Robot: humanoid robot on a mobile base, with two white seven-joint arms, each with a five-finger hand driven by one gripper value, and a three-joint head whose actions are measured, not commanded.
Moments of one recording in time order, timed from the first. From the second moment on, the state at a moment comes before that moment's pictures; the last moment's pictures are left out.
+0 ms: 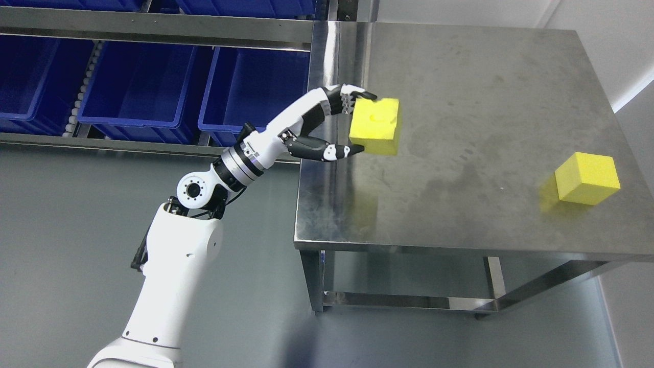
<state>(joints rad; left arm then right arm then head) -0.56 0.00 -0.20 -1.26 0.26 -0.39 -0.74 0.00 0.00 -0.09 0.00 0.00 -0.09 -0.03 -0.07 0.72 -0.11</state>
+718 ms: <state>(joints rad) -0.43 0.00 -0.03 -1.35 0.39 -0.48 -0.20 0.00 0.00 -0.09 0.00 0.00 -0.09 -0.03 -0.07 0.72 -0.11</state>
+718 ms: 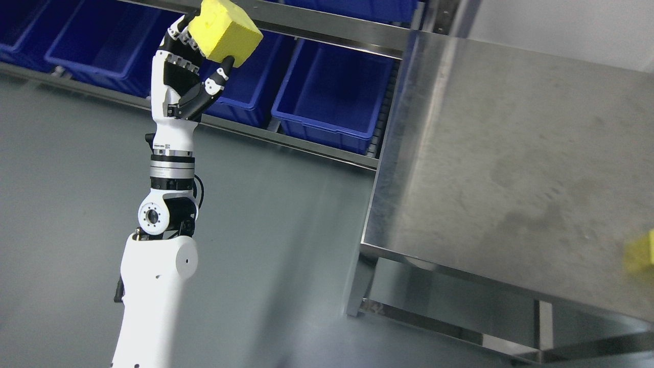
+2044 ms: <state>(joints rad) -0.39 0.04 0.19 -1.52 0.39 -0.16 -0.19 0.00 0.00 -0.09 0.00 0.00 -0.09 -0.03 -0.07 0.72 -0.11</state>
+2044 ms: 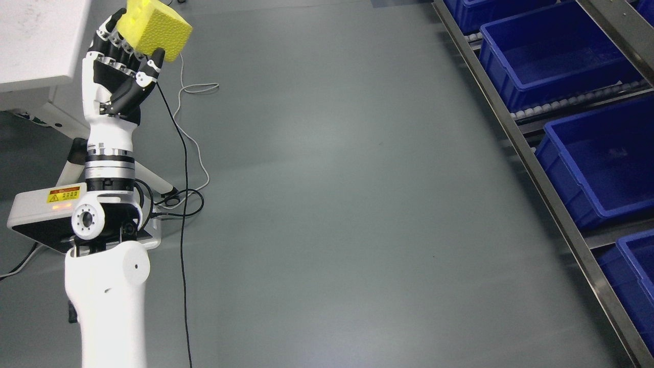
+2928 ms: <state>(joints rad) -0.39 0.09 0.28 -1.55 0.39 -0.09 -0.20 0.00 0.00 -0.09 0.00 0.00 -0.09 -0.03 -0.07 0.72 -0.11</state>
